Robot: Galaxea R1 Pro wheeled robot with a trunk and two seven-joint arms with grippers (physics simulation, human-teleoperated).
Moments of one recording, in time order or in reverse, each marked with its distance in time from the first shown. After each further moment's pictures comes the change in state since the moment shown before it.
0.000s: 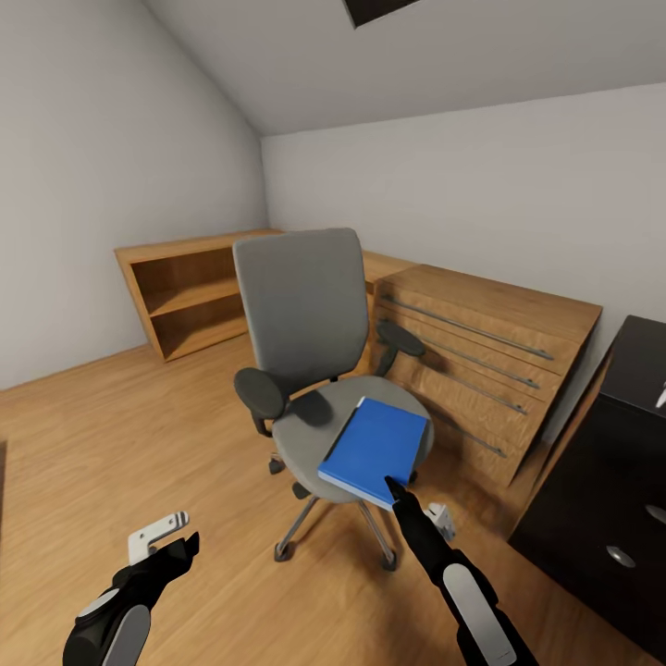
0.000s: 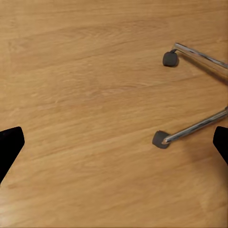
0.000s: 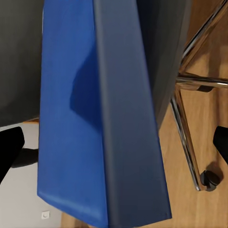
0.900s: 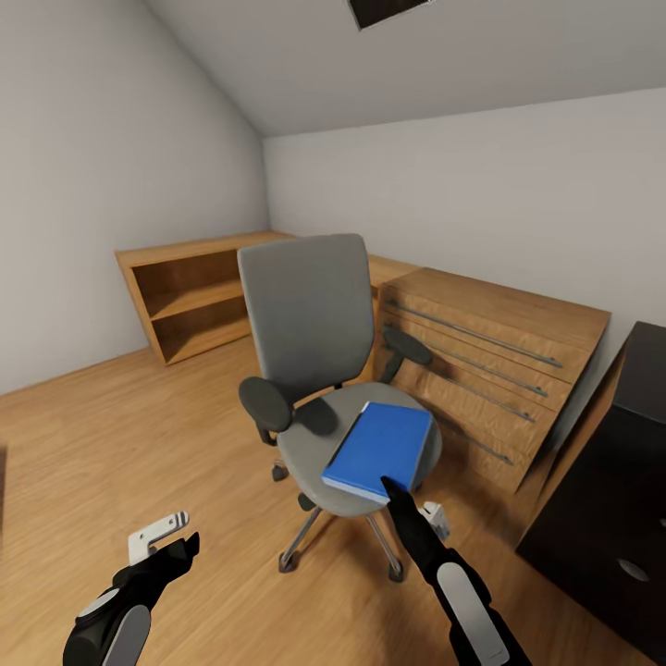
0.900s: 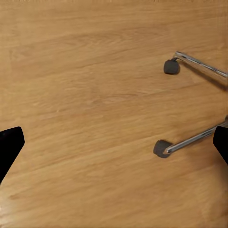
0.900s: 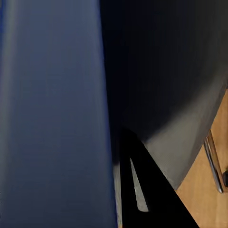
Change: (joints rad) left arm 0.000 0.000 0.000 0.001 0.000 0.001 0.000; right arm 0.000 0.028 -0.007 -0.005 0.003 0.000 0.000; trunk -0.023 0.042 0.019
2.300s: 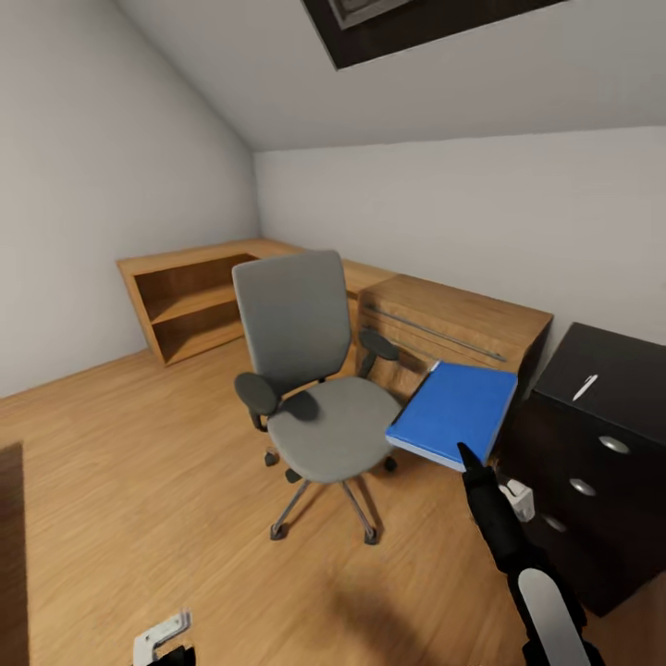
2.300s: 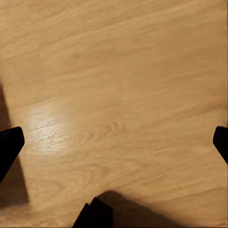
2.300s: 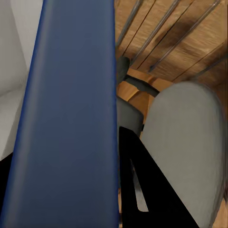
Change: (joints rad) left arm 0.000 0.002 -0.037 0.551 -0.005 -0.189 0.003; right arm 0.152 -0.031 -0.216 -0.480 0.002 -0.004 -0.005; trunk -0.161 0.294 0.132
